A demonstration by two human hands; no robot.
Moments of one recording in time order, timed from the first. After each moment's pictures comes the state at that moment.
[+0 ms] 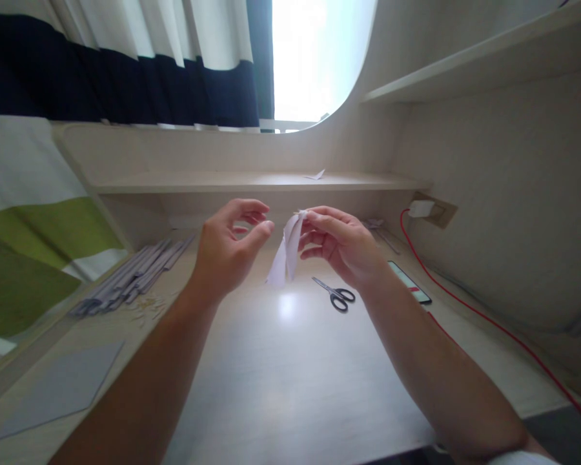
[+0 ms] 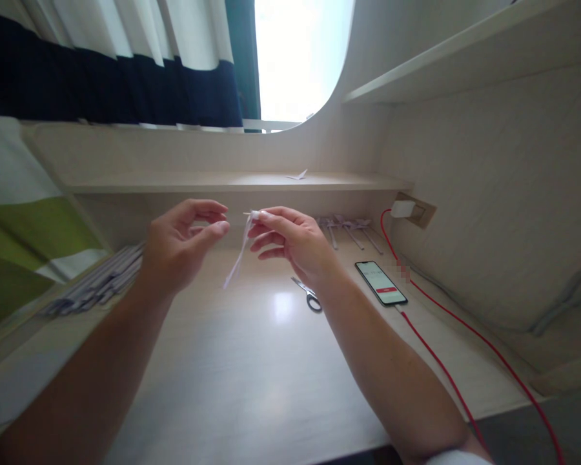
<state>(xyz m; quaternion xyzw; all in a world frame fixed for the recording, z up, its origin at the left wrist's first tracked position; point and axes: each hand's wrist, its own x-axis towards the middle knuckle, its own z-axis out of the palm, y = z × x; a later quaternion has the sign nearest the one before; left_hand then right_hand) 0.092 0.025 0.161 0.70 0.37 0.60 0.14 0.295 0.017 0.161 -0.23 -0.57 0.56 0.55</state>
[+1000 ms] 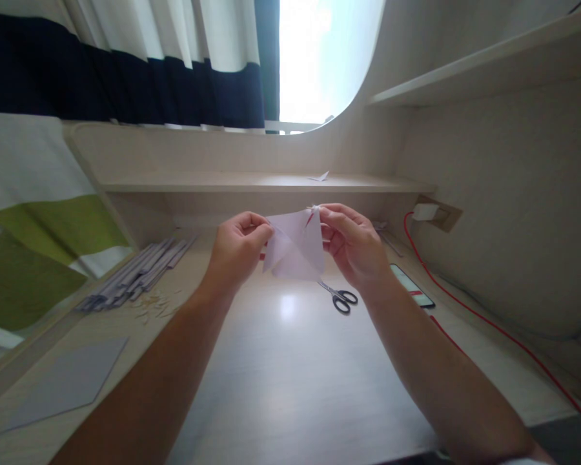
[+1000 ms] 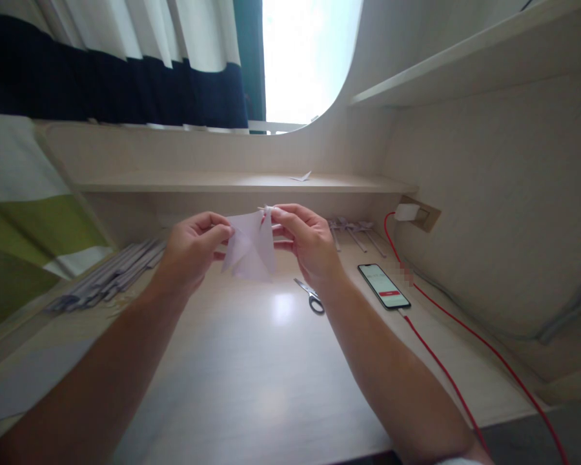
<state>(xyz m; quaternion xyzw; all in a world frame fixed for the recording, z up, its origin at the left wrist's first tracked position) 0.102 0.032 0.152 0.57 0.42 0.61 0.37 0.292 0.022 0.157 -0.22 -0.53 0.51 0.64</state>
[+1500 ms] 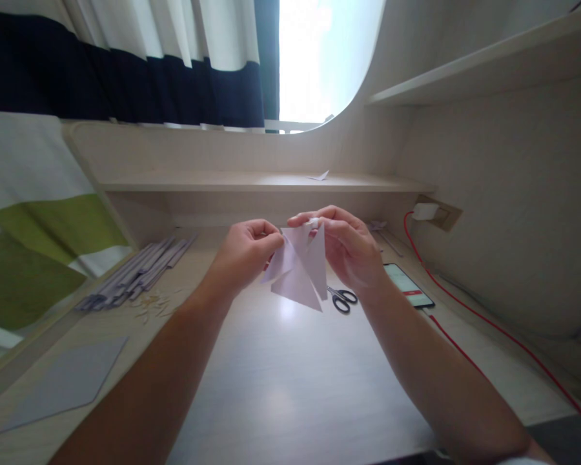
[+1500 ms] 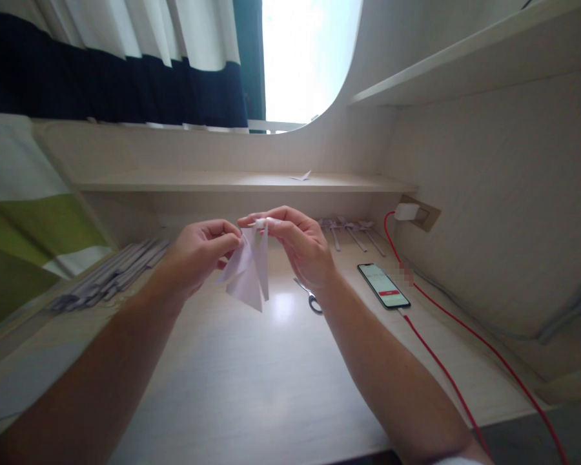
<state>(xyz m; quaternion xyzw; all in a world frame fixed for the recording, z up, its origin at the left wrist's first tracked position) 0.104 0.022 0.159 0.63 0.44 0.51 0.38 0.288 0.013 0.157 -0.18 -0.63 0.46 0.60</state>
